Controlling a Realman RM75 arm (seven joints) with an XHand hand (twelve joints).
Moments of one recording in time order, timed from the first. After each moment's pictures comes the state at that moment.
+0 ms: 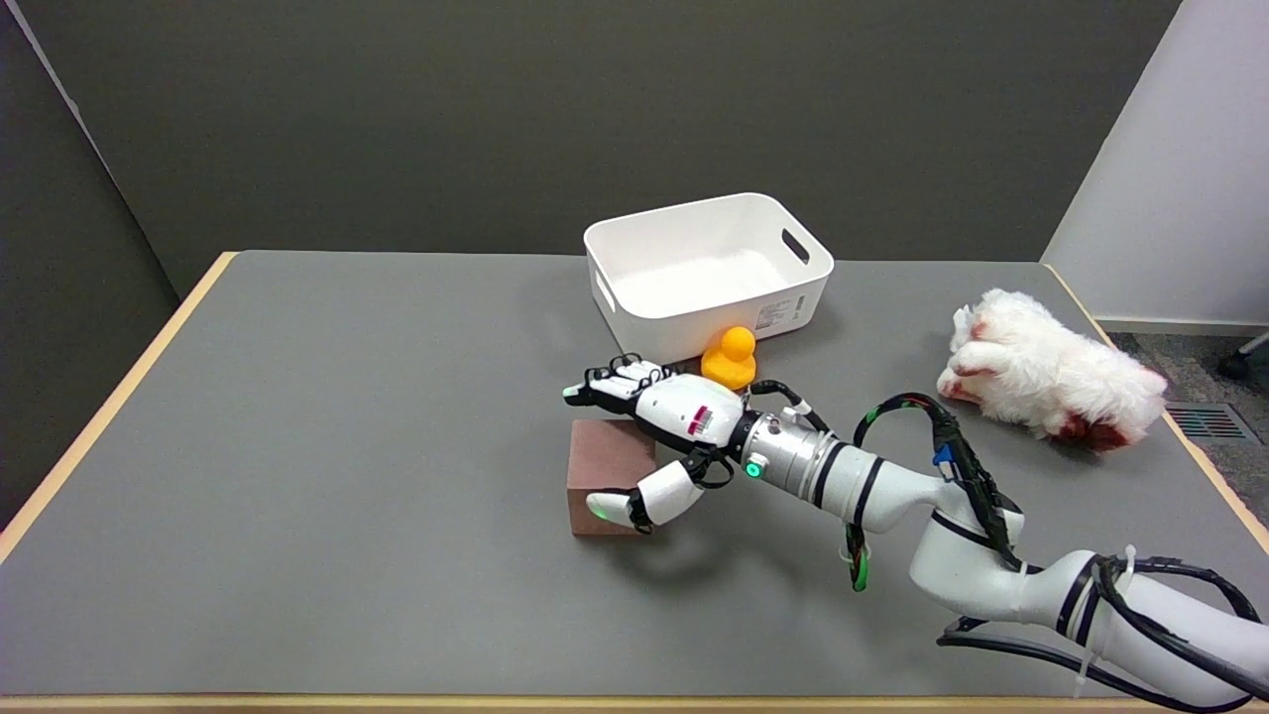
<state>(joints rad) 0.15 -0.98 -2.09 1.38 -0.29 0.32 1.26</state>
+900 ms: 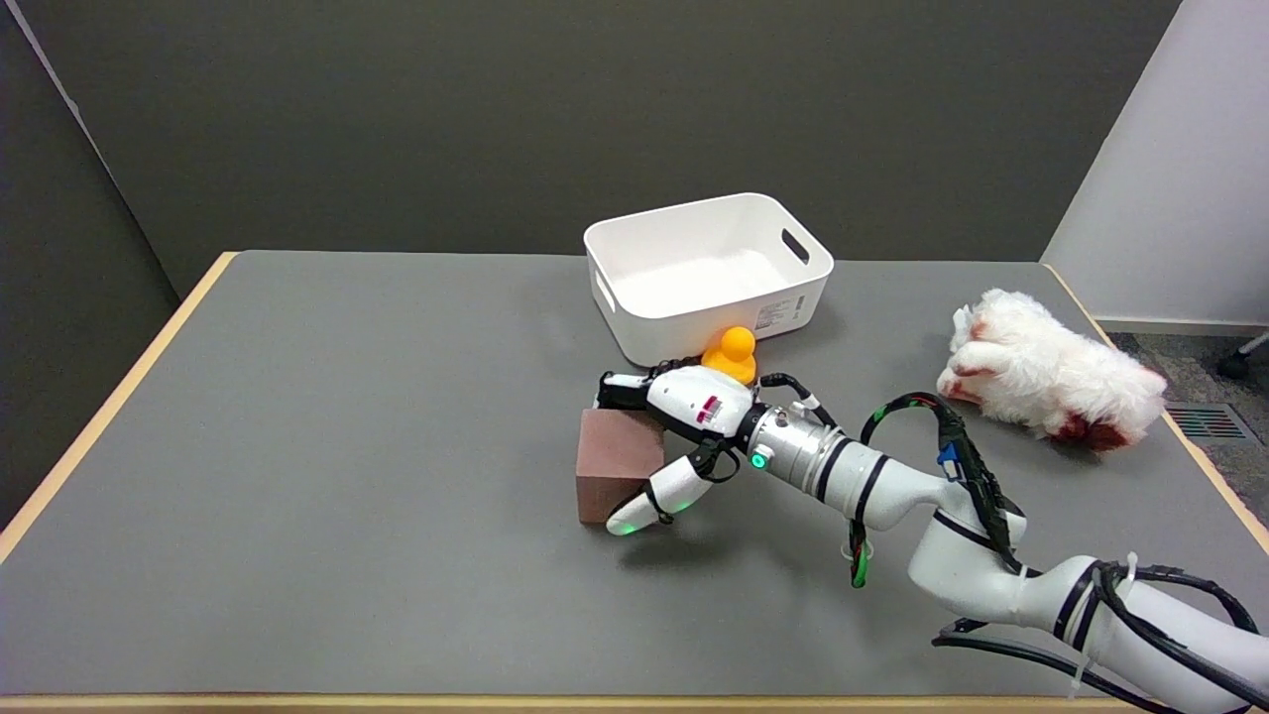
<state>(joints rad) 0.13 -1.01 -2.03 1.38 -0.29 0.28 1.23</state>
